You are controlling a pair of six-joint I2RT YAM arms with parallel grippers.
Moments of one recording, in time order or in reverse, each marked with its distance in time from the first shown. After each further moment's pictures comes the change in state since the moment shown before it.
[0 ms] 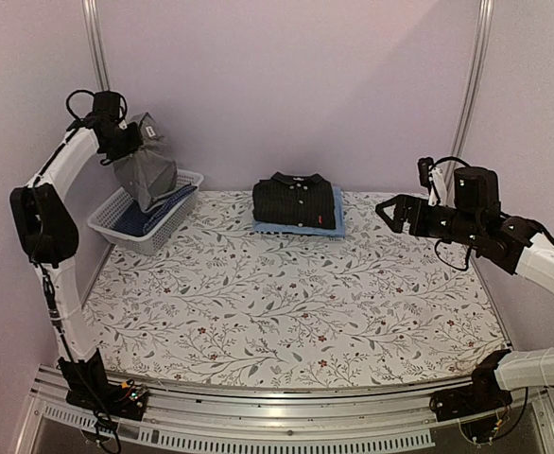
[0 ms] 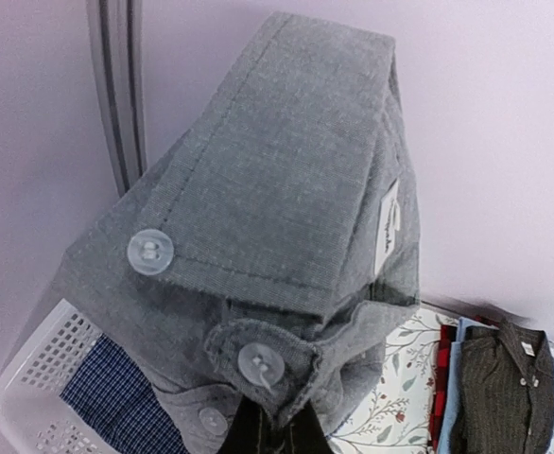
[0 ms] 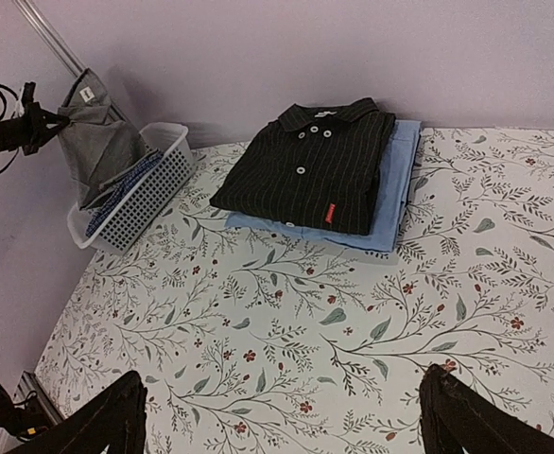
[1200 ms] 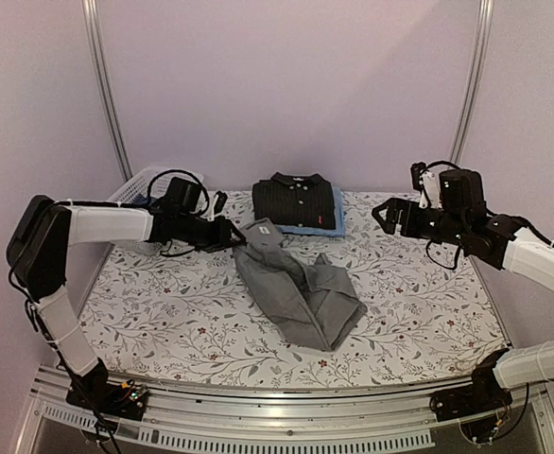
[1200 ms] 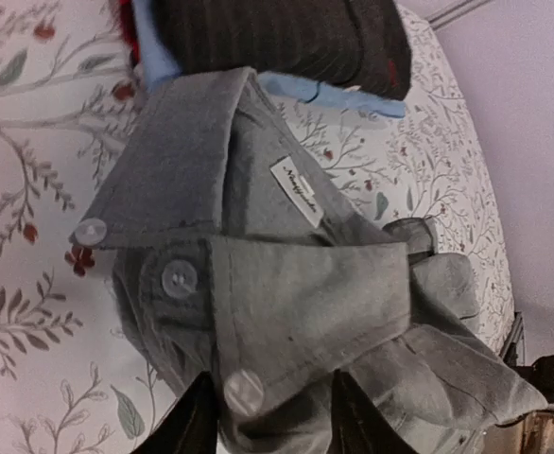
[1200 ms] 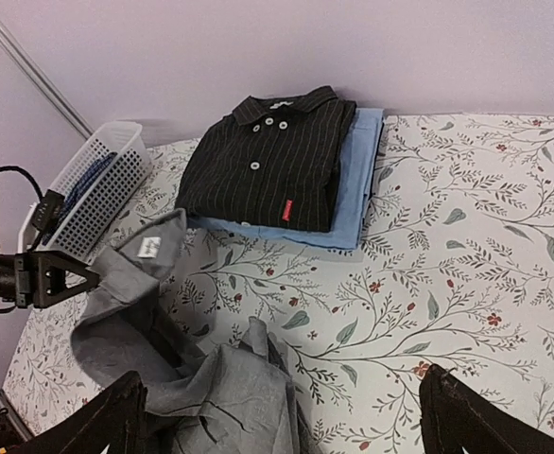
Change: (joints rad) left arm -0.513 -0.342 -1.036 0.616 0.465 -0.133; right arm 0.000 0.087 0.003 0.029 0.095 -0.003
